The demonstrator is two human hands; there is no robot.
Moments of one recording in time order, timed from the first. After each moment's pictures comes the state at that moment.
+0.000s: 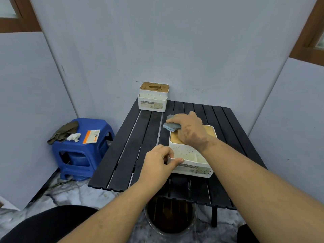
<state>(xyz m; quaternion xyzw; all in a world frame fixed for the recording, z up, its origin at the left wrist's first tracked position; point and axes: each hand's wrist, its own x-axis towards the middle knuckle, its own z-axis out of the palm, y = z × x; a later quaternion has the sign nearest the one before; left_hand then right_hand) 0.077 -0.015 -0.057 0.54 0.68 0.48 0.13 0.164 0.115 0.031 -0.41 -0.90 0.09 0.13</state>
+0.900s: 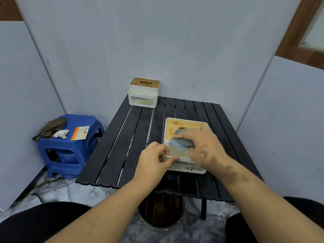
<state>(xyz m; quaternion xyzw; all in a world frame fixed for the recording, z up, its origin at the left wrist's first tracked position) 0.095 -0.016 -0.060 0.54 0.66 0.50 0.15 0.249 0.066 0.021 -0.39 -0.90 0.11 0.17</state>
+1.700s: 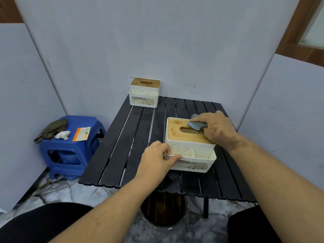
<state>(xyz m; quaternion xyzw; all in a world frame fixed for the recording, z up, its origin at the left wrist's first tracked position) 0.093 -0.015 -0.052 0.55 0.70 0.44 0.15 0.256 0.124 0.048 -0.52 -0.85 0.07 0.07</state>
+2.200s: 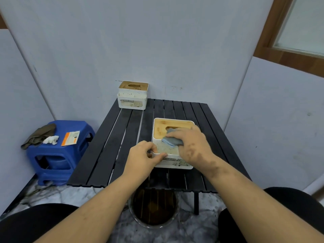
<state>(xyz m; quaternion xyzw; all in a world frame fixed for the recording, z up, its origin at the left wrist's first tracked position) 0.096 -0.018 -0.050 0.54 0.68 0.47 0.15 0.259 0.062 0.016 -0.43 -0.88 0.08 0.16</state>
